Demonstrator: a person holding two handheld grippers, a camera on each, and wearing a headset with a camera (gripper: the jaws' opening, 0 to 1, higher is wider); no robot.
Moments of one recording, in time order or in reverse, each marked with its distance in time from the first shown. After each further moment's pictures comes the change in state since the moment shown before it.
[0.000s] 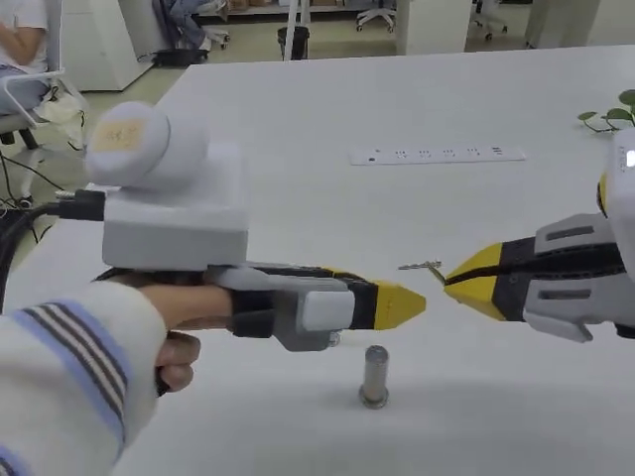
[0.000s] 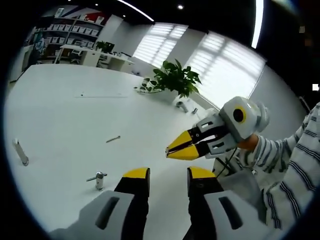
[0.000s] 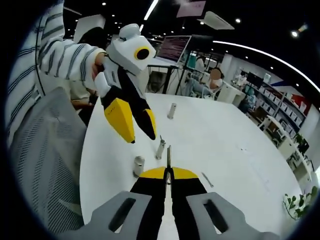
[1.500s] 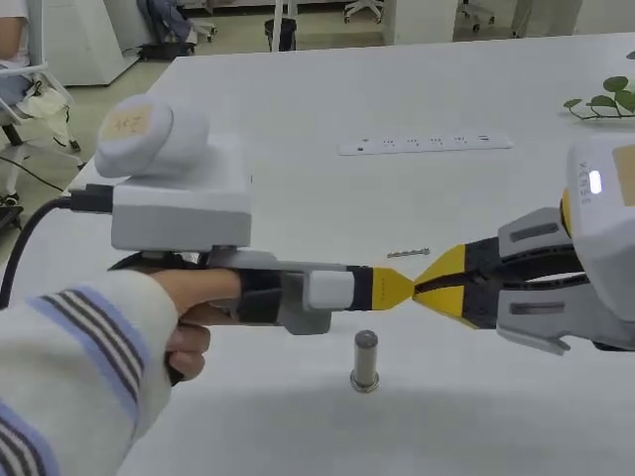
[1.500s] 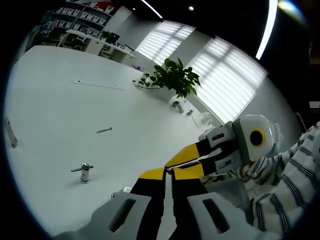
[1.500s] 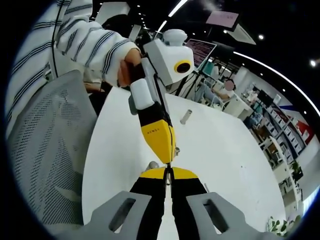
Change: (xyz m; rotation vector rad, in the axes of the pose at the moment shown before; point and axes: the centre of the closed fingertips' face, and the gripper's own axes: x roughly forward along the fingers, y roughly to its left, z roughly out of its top) left arm 0.008 -0.010 -0.005 -0.117 0.007 -0.045; right arm -0.001 0.024 0.014 -0.190 0.015 0.030
